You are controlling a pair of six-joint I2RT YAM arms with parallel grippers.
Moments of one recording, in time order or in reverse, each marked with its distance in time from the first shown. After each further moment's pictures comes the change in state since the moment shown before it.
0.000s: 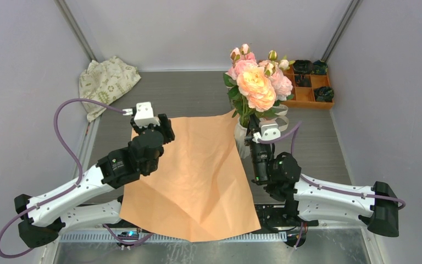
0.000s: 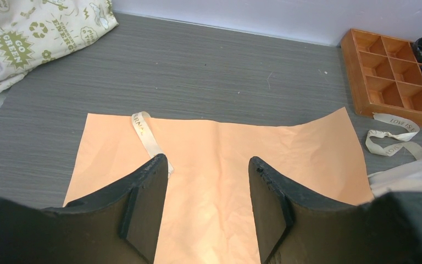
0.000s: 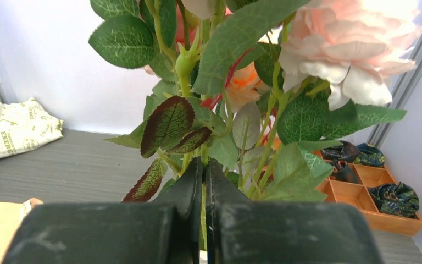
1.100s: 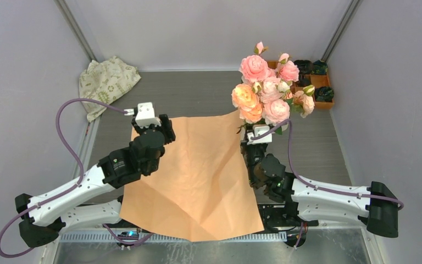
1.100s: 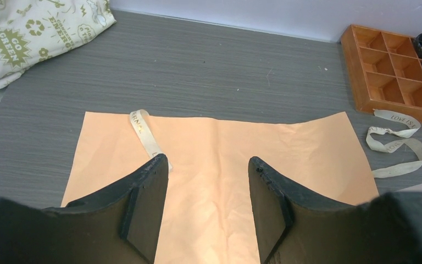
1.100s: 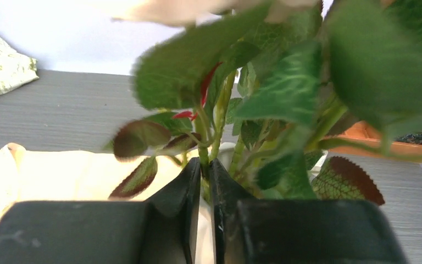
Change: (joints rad) left arm 0.000 0.006 -0.004 0.001 0.008 -0.005; right arm -0.017 0.003 -0.084 -0.311 0.121 0.364
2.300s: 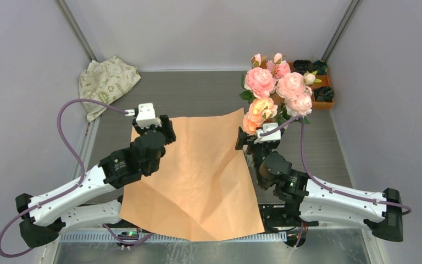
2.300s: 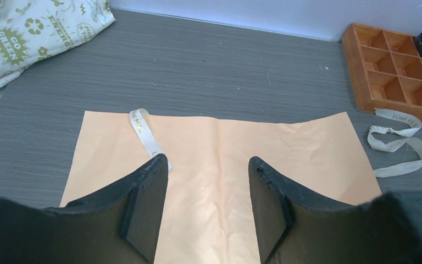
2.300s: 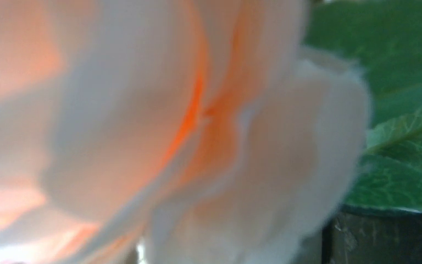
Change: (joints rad) left arm 0.000 -0.001 -0.015 0.011 0.000 0.000; right arm 0.002 -0.118 0.103 -0.333 0.002 0.155
